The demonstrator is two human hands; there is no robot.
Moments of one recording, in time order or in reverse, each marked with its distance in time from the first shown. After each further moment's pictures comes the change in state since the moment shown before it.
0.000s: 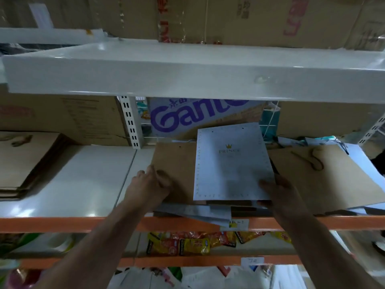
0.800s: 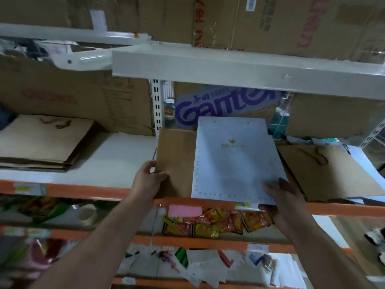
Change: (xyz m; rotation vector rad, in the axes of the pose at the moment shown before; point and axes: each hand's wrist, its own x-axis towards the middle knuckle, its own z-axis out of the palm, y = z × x) left_hand -0.068 -0.059 -0.030 -1.156 0.005 -0.270; right_hand -0.100 0.001 0.041 0.115 -0.028 -0.012
